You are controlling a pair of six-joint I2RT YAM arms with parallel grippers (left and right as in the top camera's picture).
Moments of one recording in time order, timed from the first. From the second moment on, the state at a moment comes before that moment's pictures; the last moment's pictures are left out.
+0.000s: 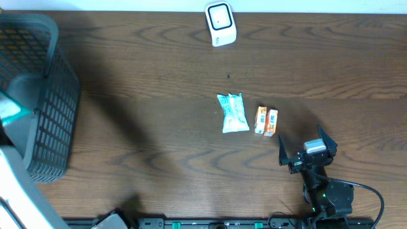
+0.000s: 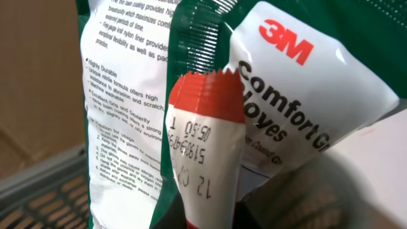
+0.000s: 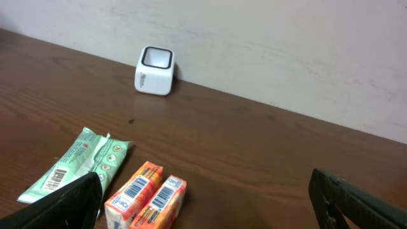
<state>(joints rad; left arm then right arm) 0.64 1.27 1.62 -0.68 -0.14 -0.17 0.10 0.01 0.01 -0.06 -0.11 -0.19</state>
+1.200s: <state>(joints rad) -0.55 1.94 1.54 -0.91 -0.05 -0.65 0.10 0.01 0.01 -0.06 -0.11 -0.19</state>
